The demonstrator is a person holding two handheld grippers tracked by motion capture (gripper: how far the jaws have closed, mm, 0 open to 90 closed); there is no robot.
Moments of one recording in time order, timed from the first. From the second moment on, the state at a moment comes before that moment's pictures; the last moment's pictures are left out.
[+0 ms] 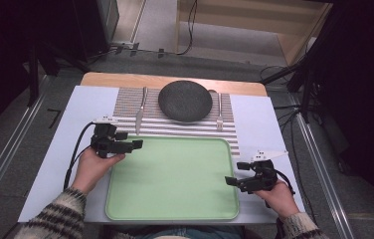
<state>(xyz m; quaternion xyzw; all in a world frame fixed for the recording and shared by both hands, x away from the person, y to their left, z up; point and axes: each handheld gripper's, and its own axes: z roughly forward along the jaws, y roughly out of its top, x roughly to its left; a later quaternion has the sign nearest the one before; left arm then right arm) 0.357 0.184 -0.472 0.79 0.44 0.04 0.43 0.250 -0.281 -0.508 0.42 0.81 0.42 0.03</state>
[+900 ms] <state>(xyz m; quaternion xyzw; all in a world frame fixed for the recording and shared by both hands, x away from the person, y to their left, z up) 0.391 0.180 -0.469 0.79 0.43 0.06 0.44 0.253 -0.280 -0.508 0.42 0.81 0.42 0.03</state>
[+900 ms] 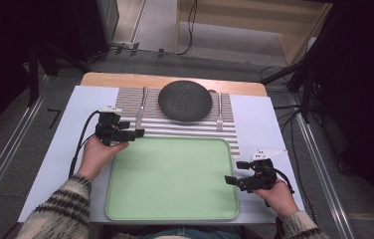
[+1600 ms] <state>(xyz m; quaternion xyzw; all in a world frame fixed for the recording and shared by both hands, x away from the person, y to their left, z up) 0.426 0.173 -0.467 0.80 0.39 0.06 0.45 0.254 -0.279 -0.508 0.42 0.81 0.42 0.03</state>
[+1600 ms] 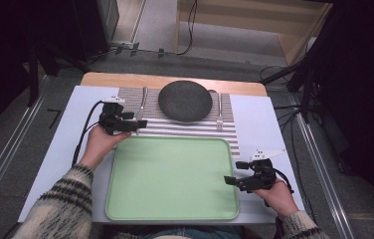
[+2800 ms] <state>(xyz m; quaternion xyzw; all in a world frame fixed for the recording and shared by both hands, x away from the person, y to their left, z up) 0.492 0.166 -0.463 0.80 0.39 0.09 0.44 0.248 -0.283 -0.509 0.43 0.80 0.42 0.03</state>
